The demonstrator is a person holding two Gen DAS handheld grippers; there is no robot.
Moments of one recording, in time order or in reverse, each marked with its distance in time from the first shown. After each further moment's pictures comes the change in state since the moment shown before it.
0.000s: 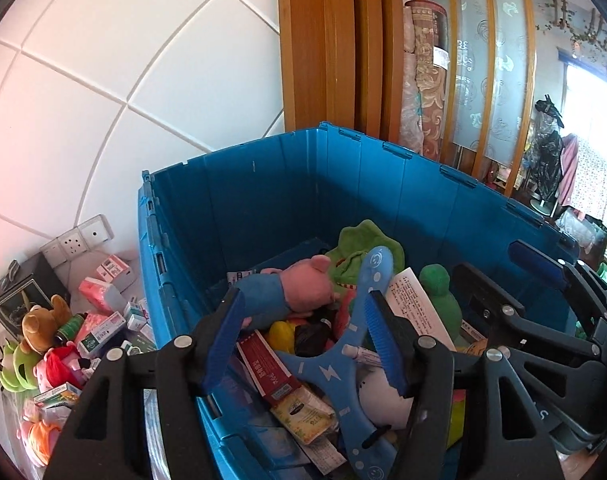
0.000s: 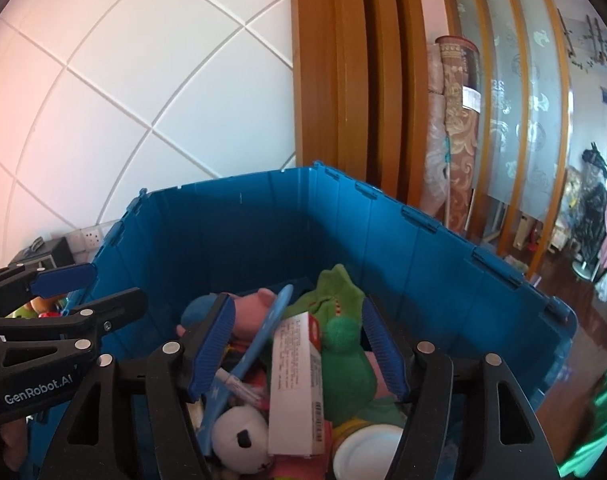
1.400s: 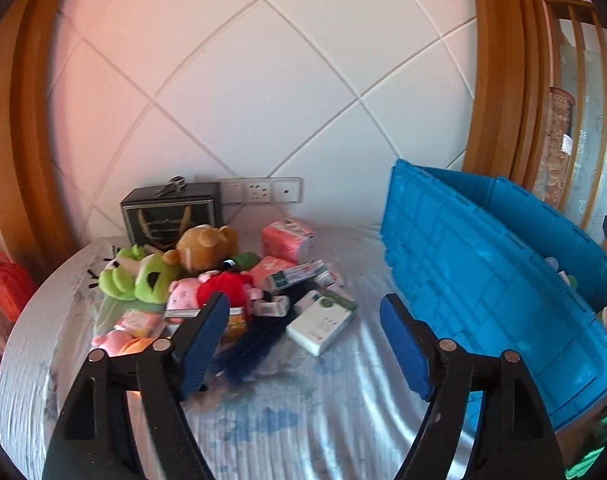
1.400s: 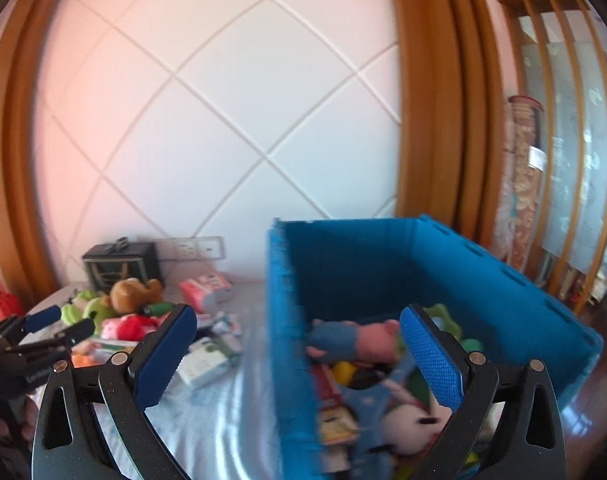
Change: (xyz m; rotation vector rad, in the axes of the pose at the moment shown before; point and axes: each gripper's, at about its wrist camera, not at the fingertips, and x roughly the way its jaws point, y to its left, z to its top) left arm -0.139 0.259 -0.162 -0.341 -0.116 0.340; right arm -0.082 0.169 0.012 -0.137 -0.111 0.218
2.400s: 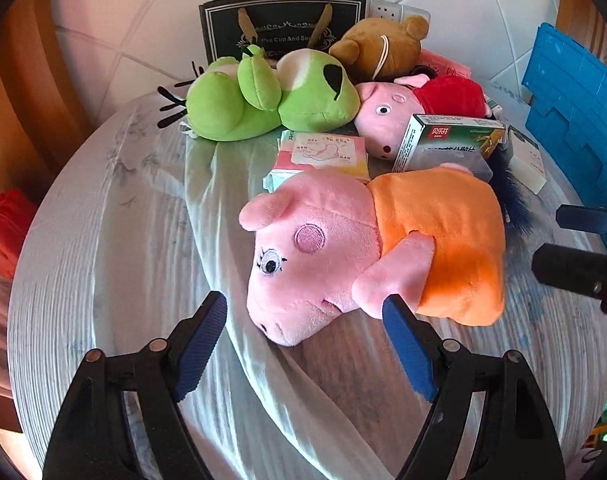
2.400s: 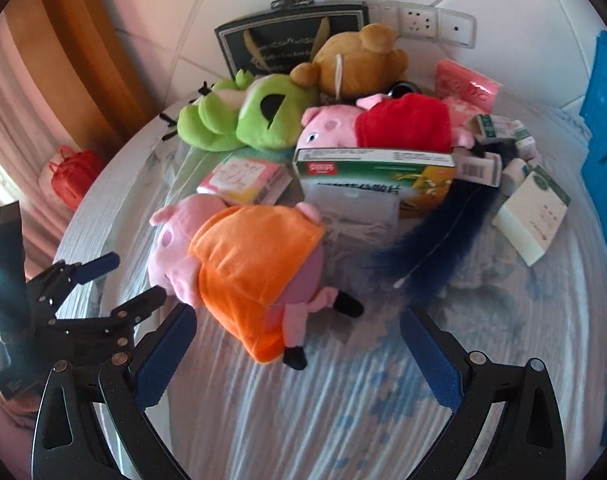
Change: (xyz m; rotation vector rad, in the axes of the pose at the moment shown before) left arm 0.169 0.322 -0.135 0.087 0.467 -0.013; right arm 0.238 0.402 -0.176 -0.080 0.691 0.395
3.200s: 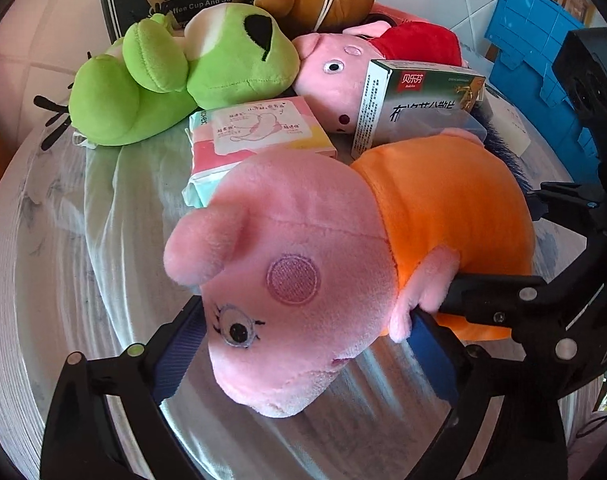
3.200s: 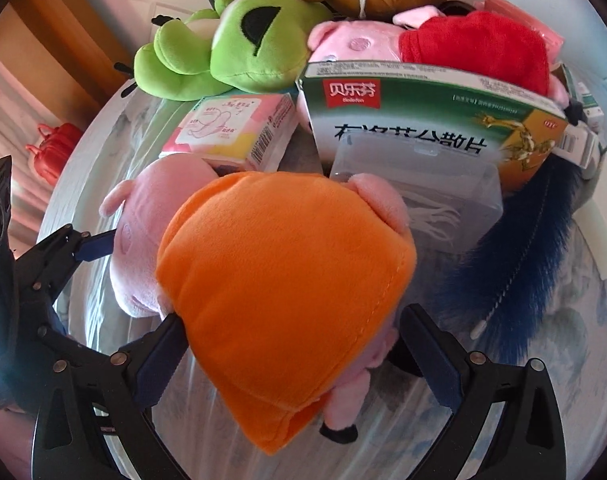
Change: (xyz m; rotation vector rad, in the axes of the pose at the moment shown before) left arm 0.067 -0.018 0.030 0.138 0.115 -0.177; right arm 0.092 -0.014 0.020 0.033 0.193 0.057
